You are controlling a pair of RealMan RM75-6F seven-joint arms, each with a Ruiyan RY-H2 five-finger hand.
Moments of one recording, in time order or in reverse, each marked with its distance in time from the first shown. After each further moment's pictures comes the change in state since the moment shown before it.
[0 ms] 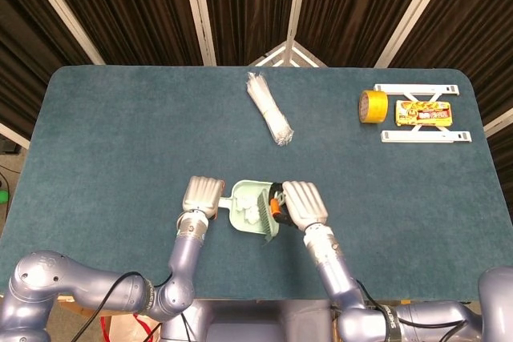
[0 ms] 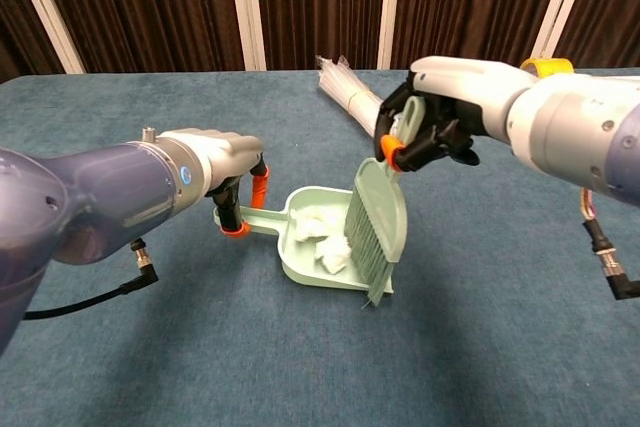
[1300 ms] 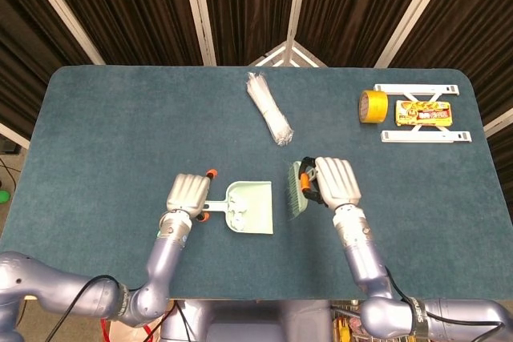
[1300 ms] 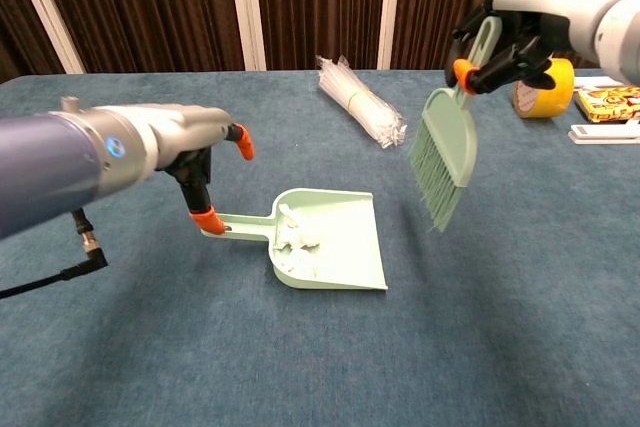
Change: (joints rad) left arm 0.094 0.175 0.047 -0.212 0.128 0.015 -0.118; right arm -0.030 0.202 0.016 -0.020 -0.029 0.032 0.032
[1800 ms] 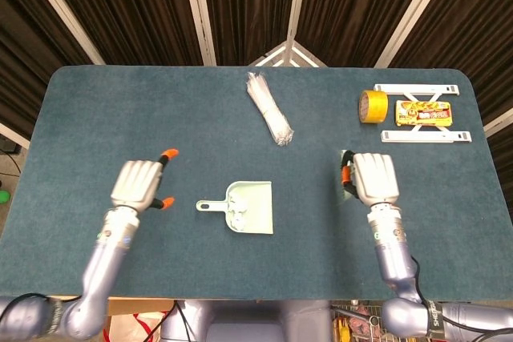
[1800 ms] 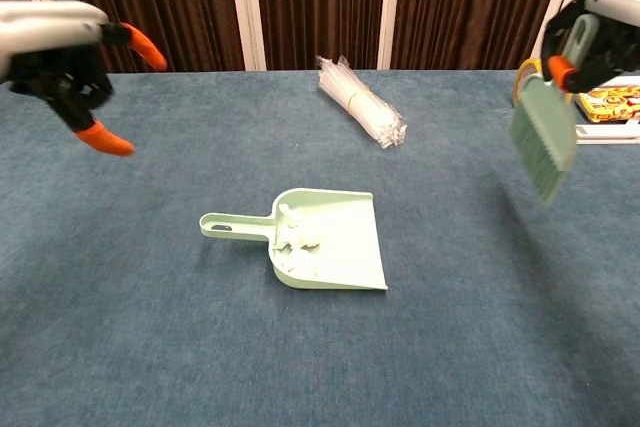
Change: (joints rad) left arm 0.215 0.354 0.102 -0.234 0.349 0.032 -0.292; right arm -0.083 0.054 -0.135 0.150 -0.183 0.091 -0.051
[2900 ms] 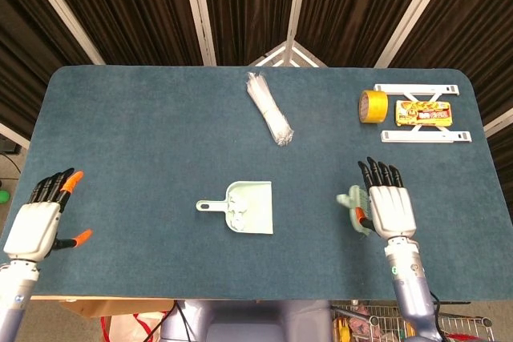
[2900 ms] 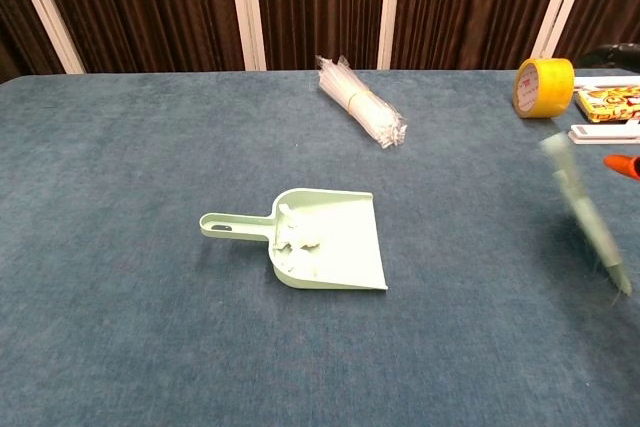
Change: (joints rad) left arm 0.462 0.245 0.281 0.147 0.604 0.125 -0.549; right arm -0.174 0.038 -0.128 -0.132 -0.154 0.060 -0.006
